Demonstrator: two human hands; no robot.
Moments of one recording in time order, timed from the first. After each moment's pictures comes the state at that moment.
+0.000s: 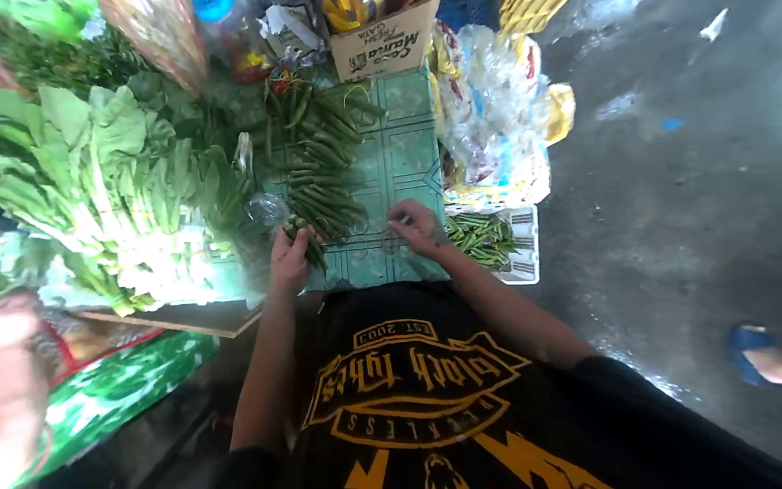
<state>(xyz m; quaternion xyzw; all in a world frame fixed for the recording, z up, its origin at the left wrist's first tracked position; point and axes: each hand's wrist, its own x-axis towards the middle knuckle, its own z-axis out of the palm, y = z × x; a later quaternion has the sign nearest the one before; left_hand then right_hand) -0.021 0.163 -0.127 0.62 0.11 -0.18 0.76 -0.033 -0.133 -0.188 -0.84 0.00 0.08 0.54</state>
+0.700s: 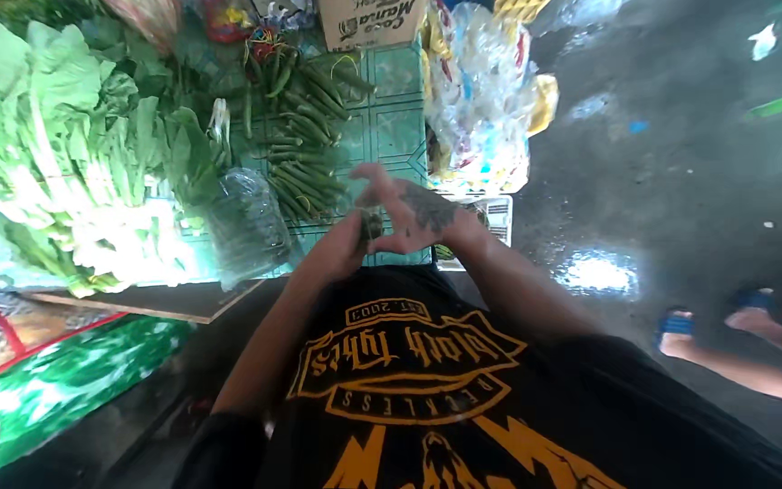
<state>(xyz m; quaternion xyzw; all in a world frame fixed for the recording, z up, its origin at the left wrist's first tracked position) -0.034 0.072 -0.080 0.84 -0.24 -0.32 0.35 -0.011 -0.131 -0.062 -0.86 -0.26 0.20 0.39</state>
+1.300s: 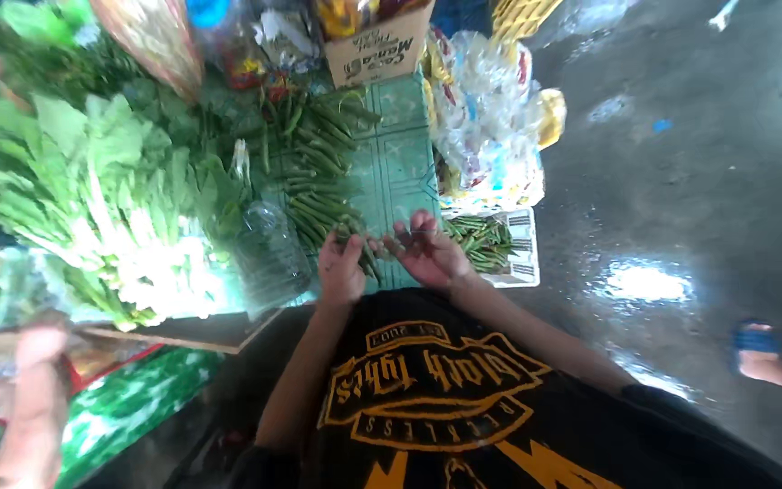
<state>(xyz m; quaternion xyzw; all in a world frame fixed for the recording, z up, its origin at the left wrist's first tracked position) -0.044 0.063 -0.105 0.49 0.10 -0.15 0.85 -0.068 -0.121 -0.132 -0.20 0.08 0.11 0.97</state>
